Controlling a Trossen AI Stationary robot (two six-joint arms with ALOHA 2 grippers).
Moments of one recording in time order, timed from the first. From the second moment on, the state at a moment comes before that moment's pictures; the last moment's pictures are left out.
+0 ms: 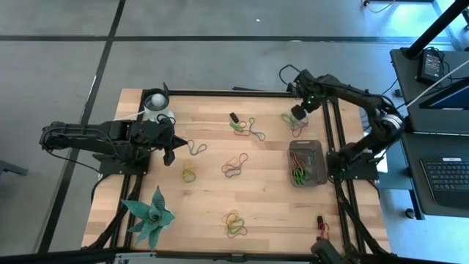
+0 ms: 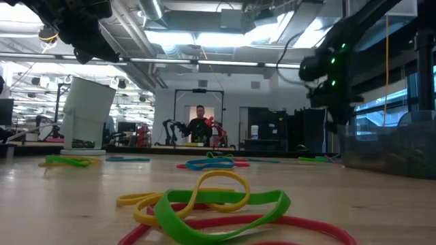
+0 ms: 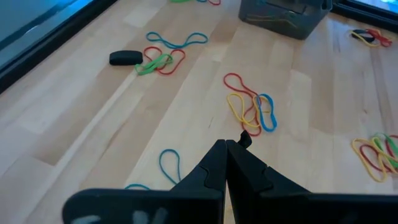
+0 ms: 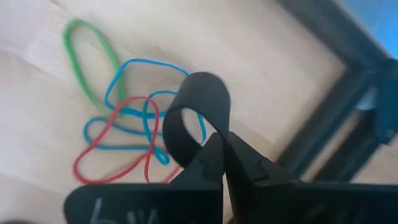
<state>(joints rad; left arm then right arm) 0.01 0.63 0.61 -0.60 -0.19 -0.35 -0.94 1.52 1.05 -0.95 0.19 0.02</state>
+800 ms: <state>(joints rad) 0.01 0.63 0.61 -0.60 -0.17 -0.39 -0.37 0.98 1.05 -1.31 0.19 0.69</state>
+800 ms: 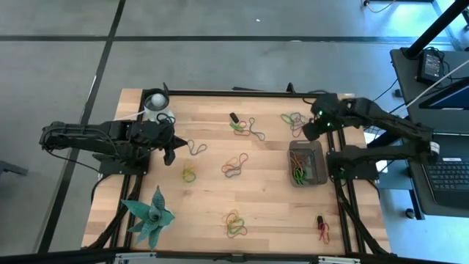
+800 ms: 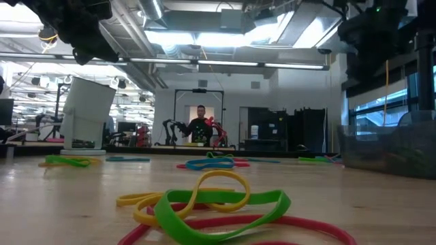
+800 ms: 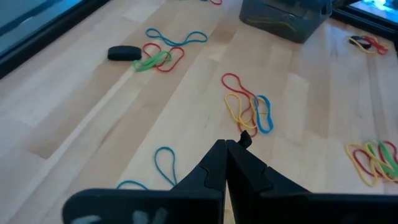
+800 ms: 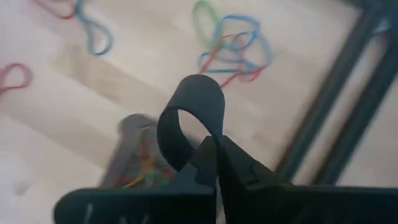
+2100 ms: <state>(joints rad) 0.01 0.63 0.61 -0.60 -0.03 -0.29 0.03 1.17 0.66 -1.11 0.02 1.28</state>
